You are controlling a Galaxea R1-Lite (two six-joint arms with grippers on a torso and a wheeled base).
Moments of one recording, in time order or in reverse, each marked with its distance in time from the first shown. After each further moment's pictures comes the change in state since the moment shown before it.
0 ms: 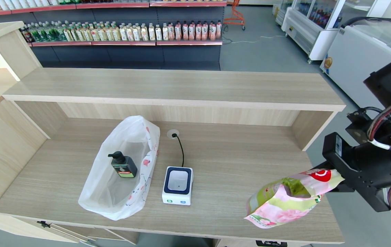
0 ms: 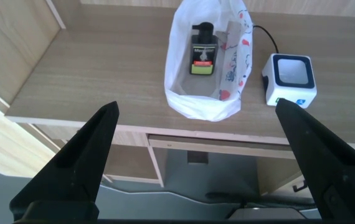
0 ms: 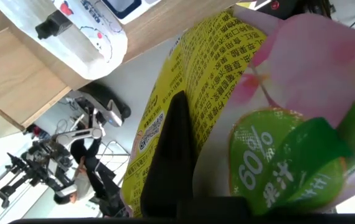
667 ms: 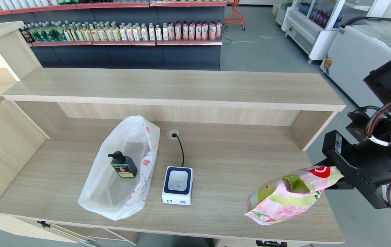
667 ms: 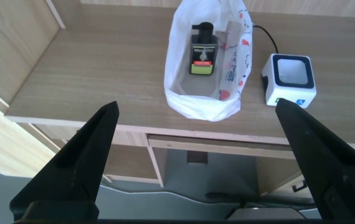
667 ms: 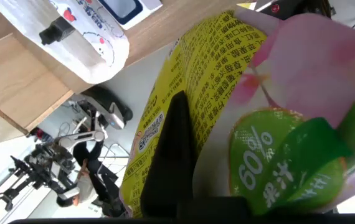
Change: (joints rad) left arm 0.000 0.000 0.000 0.000 0.000 -0.001; right arm -0.016 0.008 -0.009 -0.002 0.007 0.000
